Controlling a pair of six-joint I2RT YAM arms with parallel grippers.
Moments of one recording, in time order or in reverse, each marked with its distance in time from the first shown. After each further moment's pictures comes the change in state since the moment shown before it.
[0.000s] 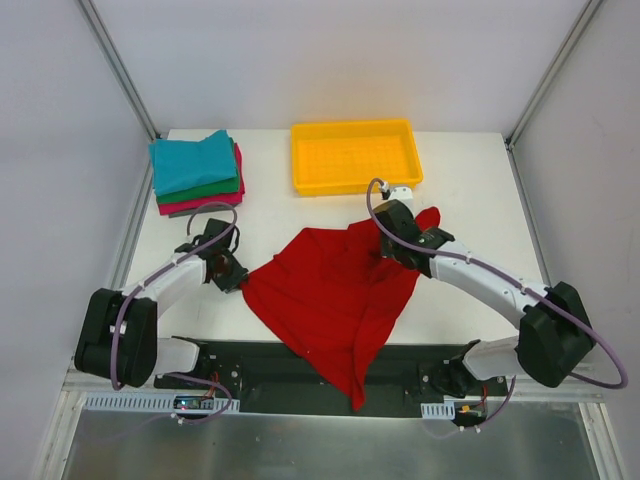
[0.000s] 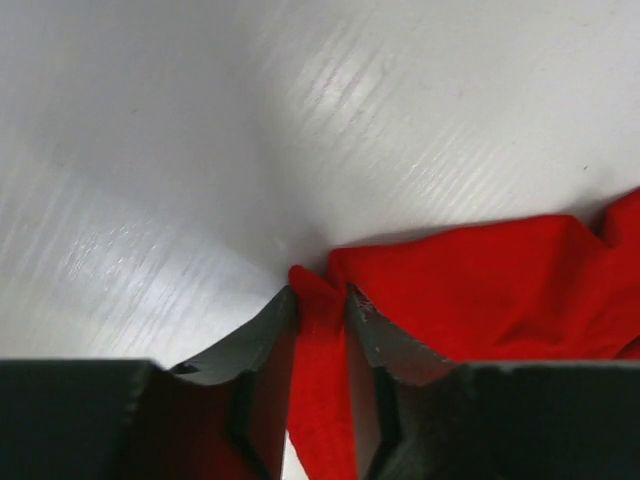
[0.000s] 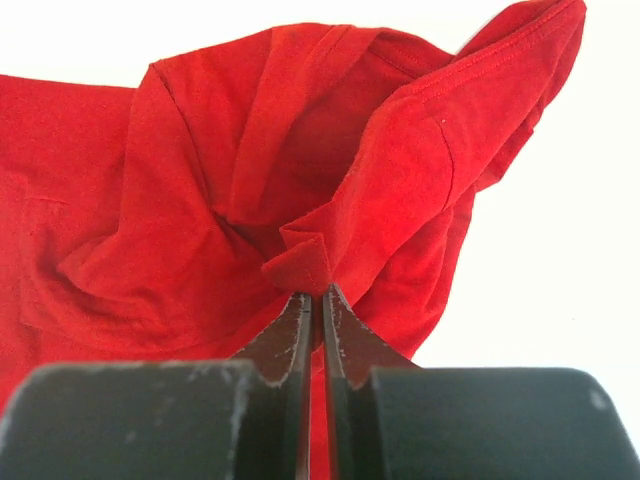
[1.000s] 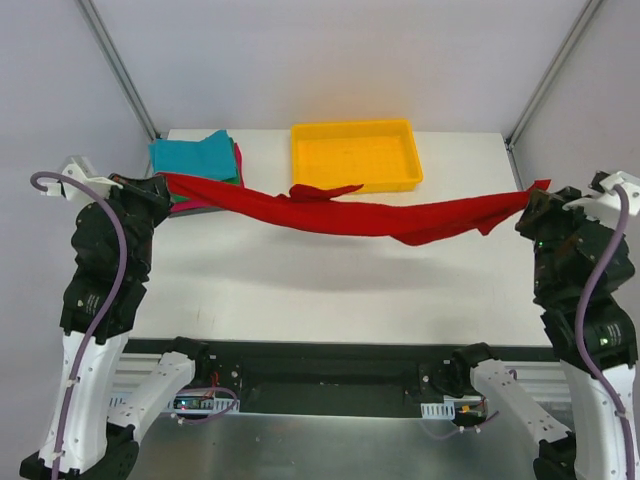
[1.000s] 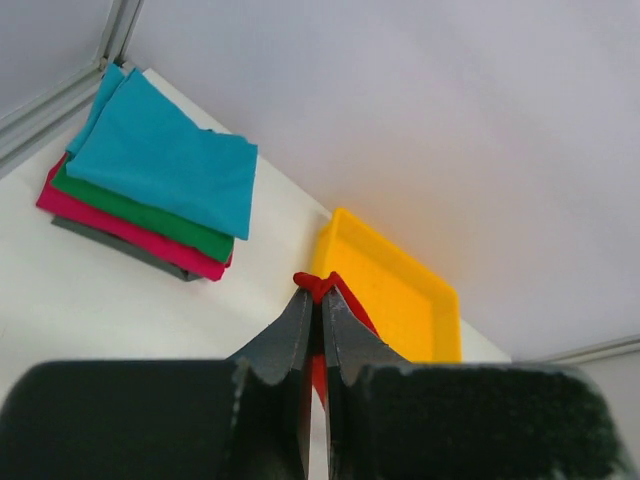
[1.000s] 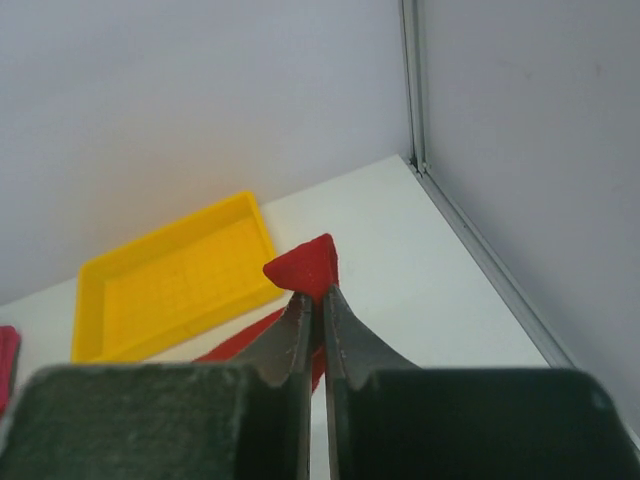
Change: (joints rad) left arm -0.002 -0.544 0.651 -0.079 -0.399 0.213; right arm -0.397 -0.695 0.350 -0.164 0.087 -0.185
